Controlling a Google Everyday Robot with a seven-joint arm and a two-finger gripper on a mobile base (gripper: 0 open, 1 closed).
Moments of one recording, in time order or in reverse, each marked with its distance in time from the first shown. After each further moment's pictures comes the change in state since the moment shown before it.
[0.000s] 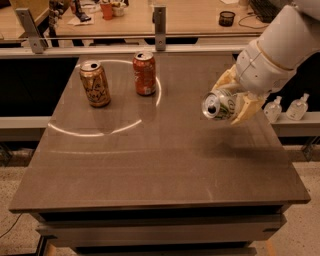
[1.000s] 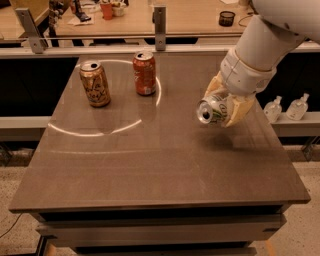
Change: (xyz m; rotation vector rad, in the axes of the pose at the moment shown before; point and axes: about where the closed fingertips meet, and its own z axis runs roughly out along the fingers) arm 0.006 -0.011 0.027 -0.083 0.102 -0.099
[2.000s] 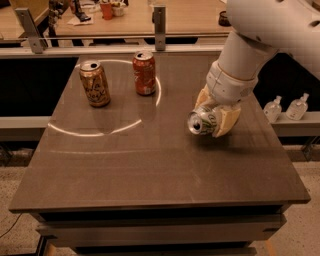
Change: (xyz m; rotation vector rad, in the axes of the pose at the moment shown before) arm -0.015 0.004 0.034 -0.106 -0.025 -0.013
